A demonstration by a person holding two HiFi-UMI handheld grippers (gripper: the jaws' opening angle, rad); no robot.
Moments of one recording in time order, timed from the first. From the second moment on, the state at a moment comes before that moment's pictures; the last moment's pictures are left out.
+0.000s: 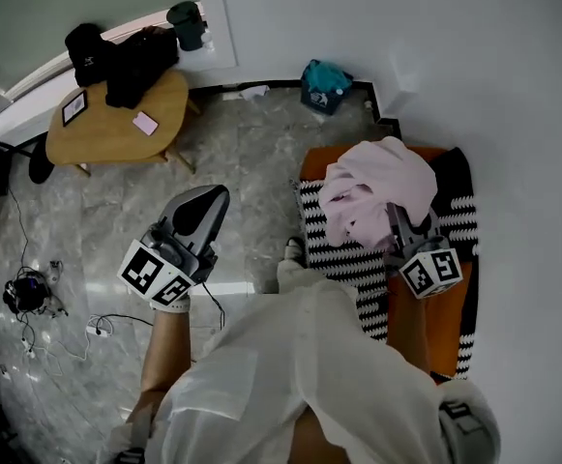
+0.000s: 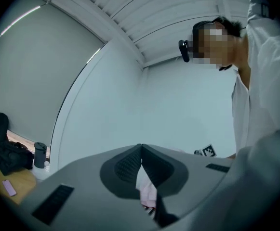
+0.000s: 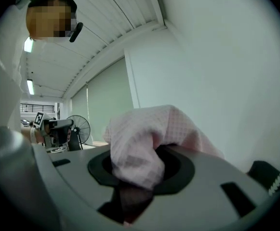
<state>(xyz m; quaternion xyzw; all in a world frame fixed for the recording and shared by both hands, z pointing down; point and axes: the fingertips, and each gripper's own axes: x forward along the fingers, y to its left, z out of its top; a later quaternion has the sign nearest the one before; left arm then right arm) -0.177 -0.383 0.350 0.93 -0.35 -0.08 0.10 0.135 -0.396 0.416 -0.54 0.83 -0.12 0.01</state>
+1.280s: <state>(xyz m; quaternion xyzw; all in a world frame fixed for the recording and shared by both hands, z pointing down) -0.071 -0.552 0.494 0.92 -0.34 -0.02 0.19 0.222 -0.589 0.760 -0.51 0.74 -0.31 -0.32</state>
